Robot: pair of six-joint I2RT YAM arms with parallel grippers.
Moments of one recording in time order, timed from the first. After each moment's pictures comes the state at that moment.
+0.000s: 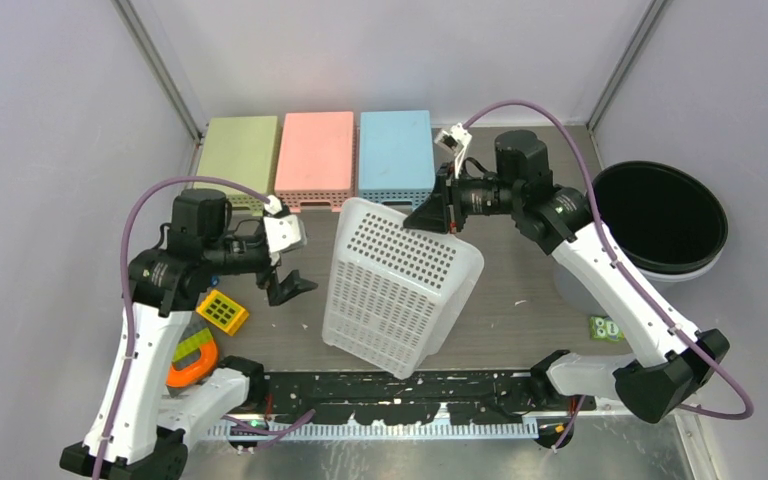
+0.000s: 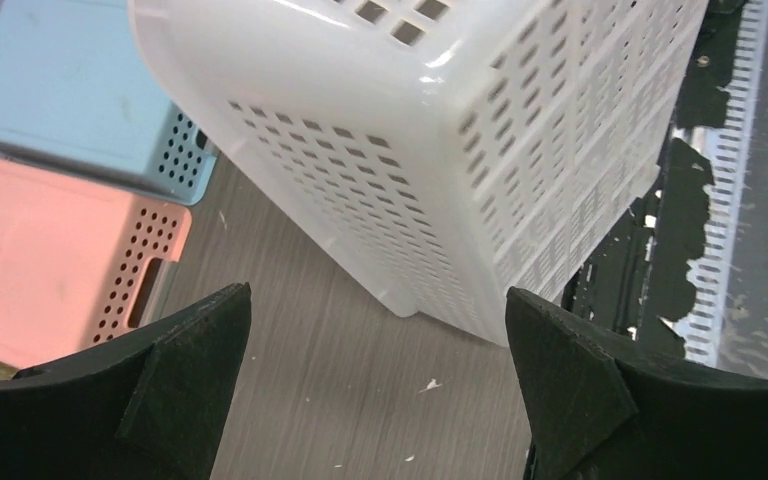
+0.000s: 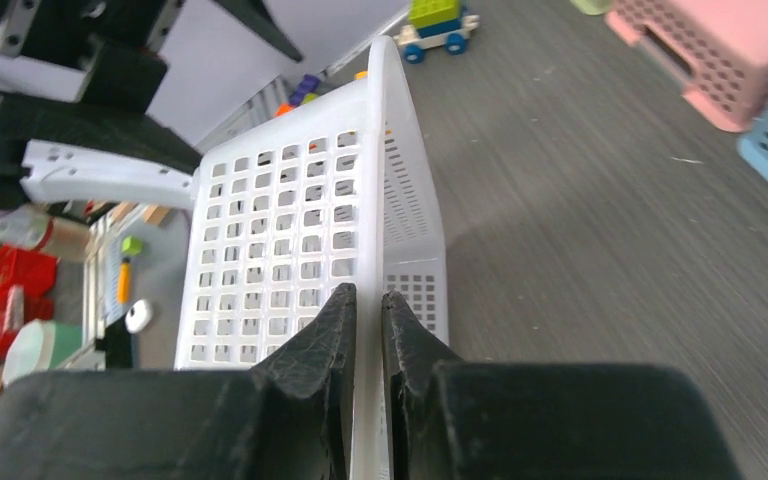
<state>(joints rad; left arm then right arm) -0.27 0.89 1.31 -1.13 0.82 0.76 0.55 1.24 1.38 -0.52 -0.80 0.22</state>
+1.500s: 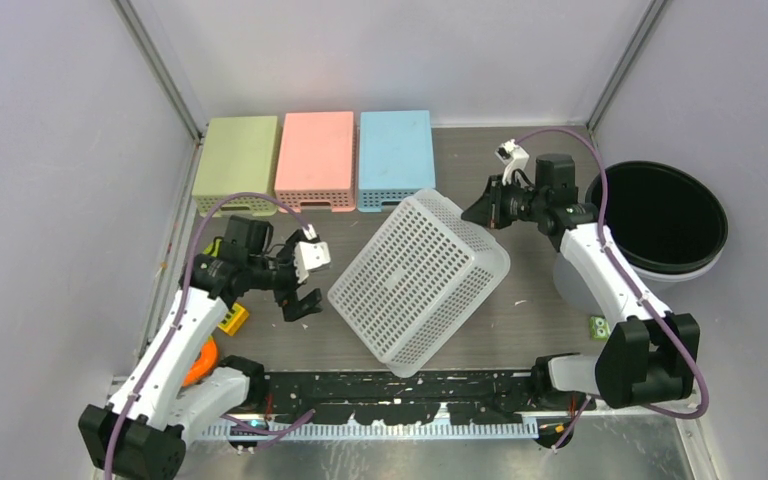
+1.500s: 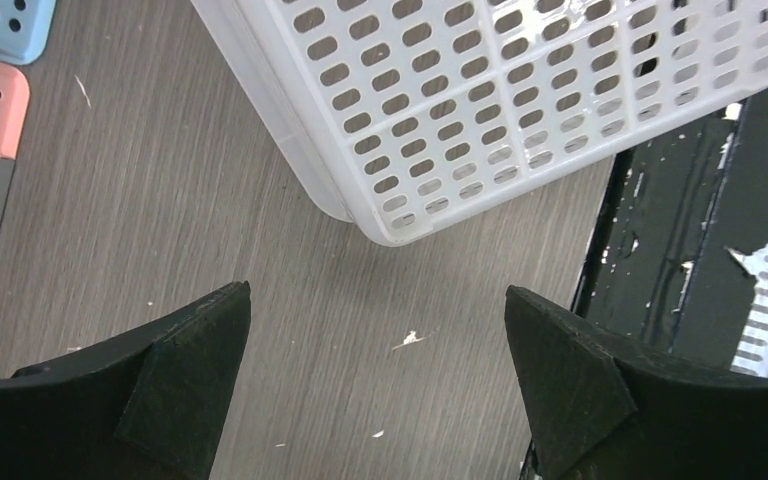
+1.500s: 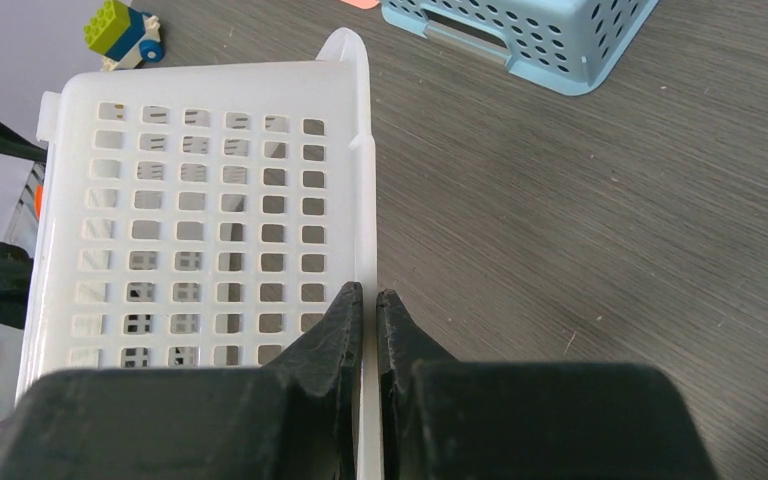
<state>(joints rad) -0.30 0.91 0.89 -0.93 0.67 0.81 0.12 1.28 1.02 -0.36 -0.70 0.12</state>
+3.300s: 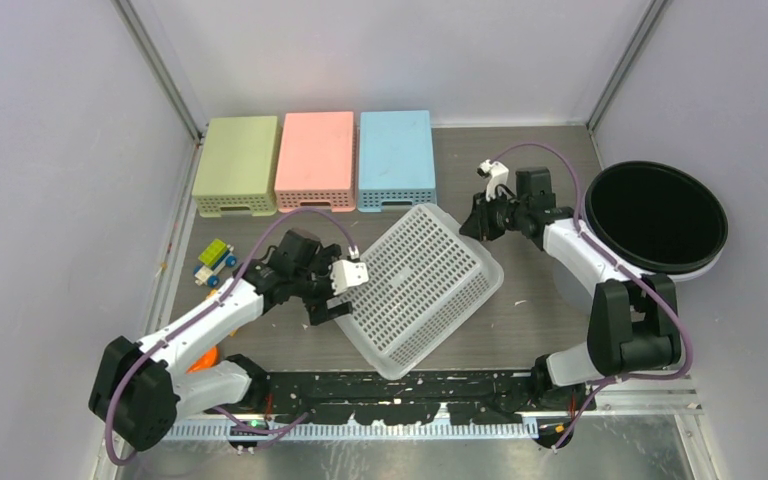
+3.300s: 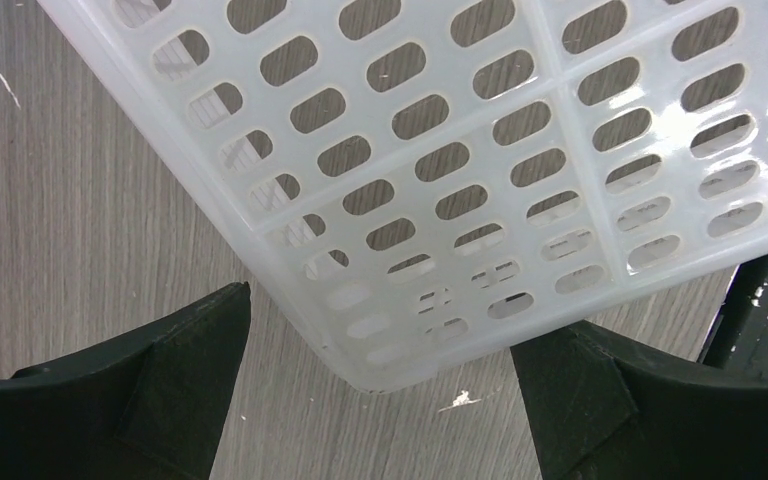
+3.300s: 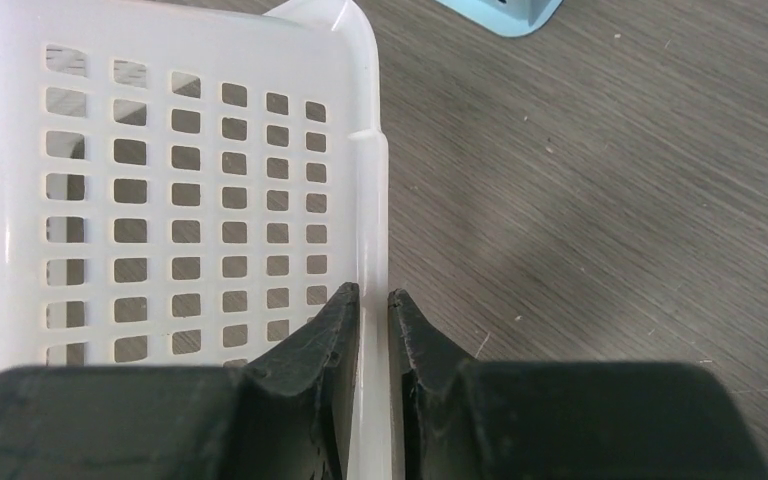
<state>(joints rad) -0.57 1.10 0.68 -0.53 0.34 0.73 0.15 1.44 0.93 -0.24 -0.61 -0.08</state>
